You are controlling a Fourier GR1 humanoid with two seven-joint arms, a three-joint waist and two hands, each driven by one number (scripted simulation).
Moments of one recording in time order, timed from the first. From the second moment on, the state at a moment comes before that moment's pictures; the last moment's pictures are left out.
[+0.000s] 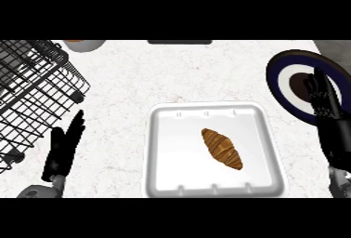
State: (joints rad) left arm -0.06 0.39 -0.23 -1.30 0.18 0.30 0.12; right arm -0.10 -0.53 0.18 -1.66 -0.23 -0.27 -0.24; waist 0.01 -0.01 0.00
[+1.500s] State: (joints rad) left arm -0.11 0.31 -0.26 -1.42 0.16 0.33 0.19; right arm -0.54 -0.61 0.62 -1.20 0.13 0.34 -0.84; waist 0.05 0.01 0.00
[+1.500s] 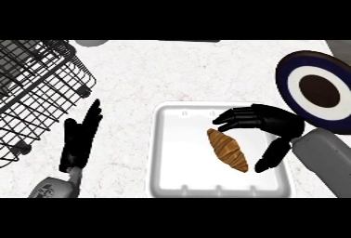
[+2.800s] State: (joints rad) left arm -0.04 0.27 -0.20 -1.44 0.11 0.30 0.18; right arm -0.77 -0.44 0.77 -0.97 0.66 0.38 -0.77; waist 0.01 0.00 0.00
